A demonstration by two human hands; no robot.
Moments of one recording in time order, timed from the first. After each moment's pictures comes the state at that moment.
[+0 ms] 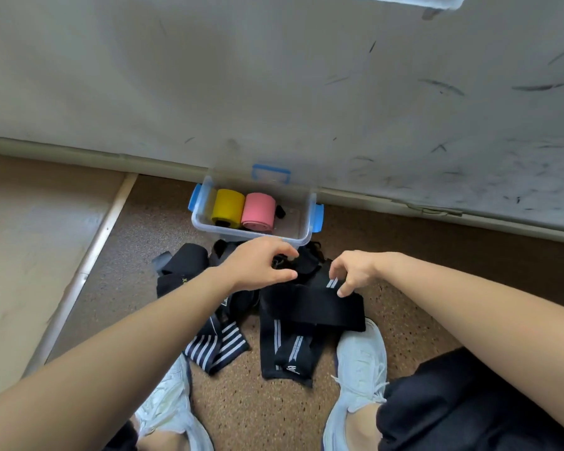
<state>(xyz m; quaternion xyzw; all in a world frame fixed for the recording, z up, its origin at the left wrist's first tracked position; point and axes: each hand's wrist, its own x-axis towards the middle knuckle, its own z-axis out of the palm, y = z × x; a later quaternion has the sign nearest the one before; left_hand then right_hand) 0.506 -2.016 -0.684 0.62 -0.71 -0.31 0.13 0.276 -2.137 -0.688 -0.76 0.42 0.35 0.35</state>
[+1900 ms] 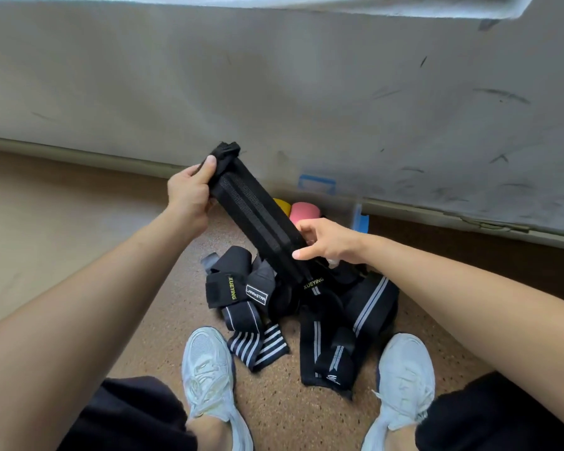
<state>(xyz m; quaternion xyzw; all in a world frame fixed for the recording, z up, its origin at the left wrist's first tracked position) 0.642 -2.012 -0.589 0.65 -0.11 -0.34 0.67 0.395 -2.104 -0.637 -0.71 0.30 0.05 0.63</state>
